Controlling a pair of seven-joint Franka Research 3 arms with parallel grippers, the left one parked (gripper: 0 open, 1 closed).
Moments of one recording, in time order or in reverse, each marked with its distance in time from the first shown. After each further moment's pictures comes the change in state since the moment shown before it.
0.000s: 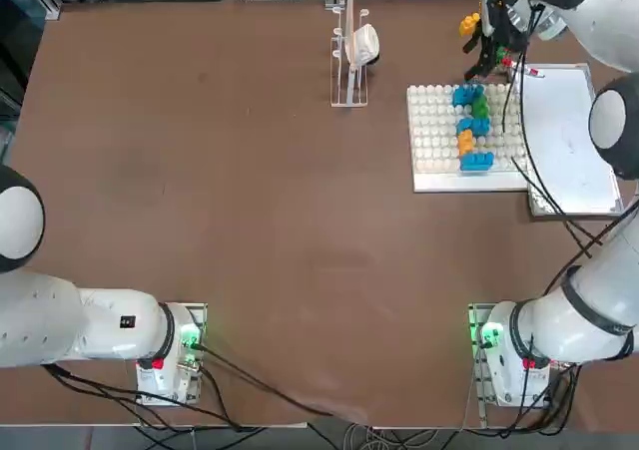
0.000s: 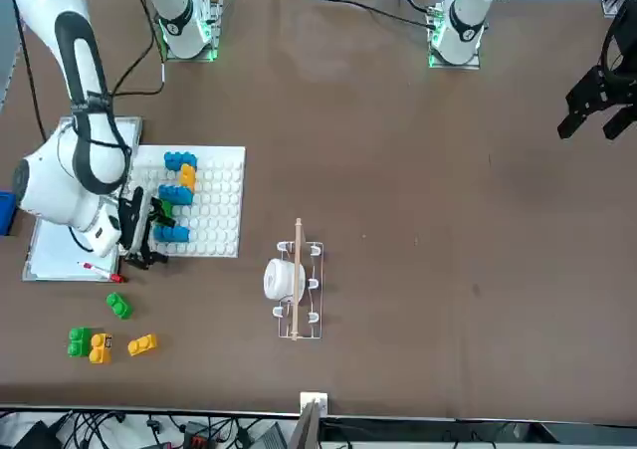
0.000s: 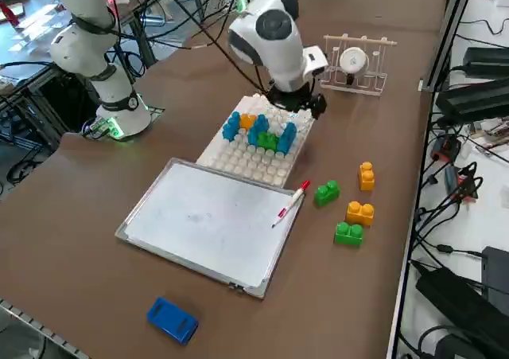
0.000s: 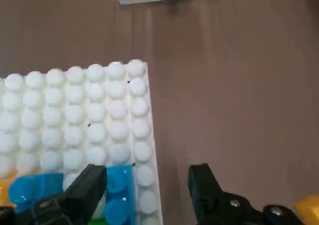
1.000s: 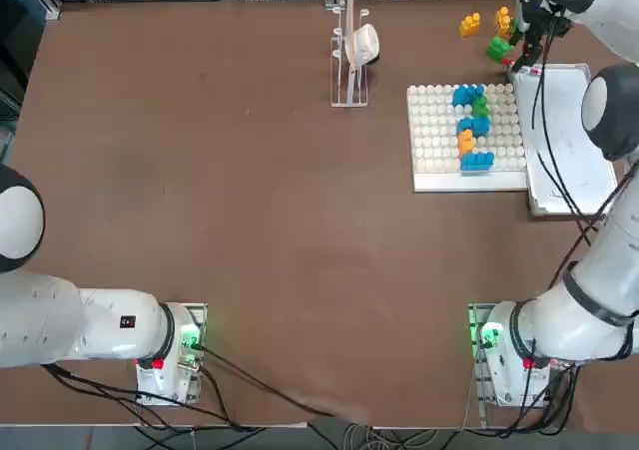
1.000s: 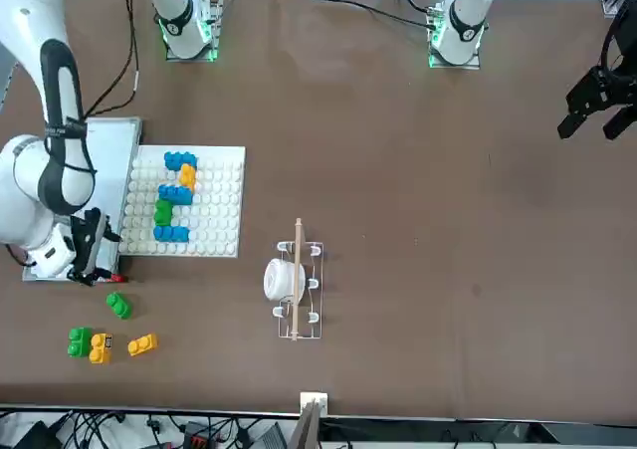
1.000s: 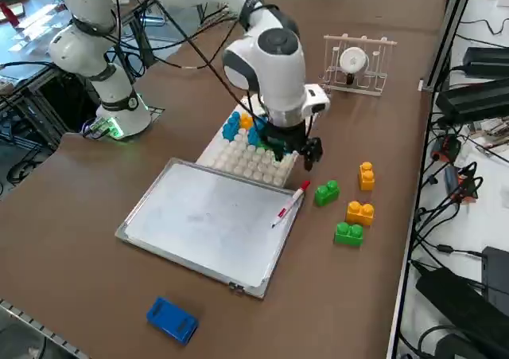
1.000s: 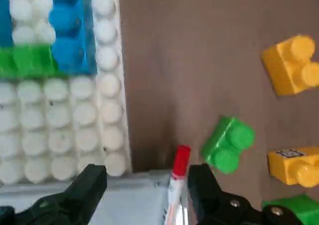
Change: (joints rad) arm -0.094 0.177 -0.114 0.199 -0.277 -0.008 -0.080
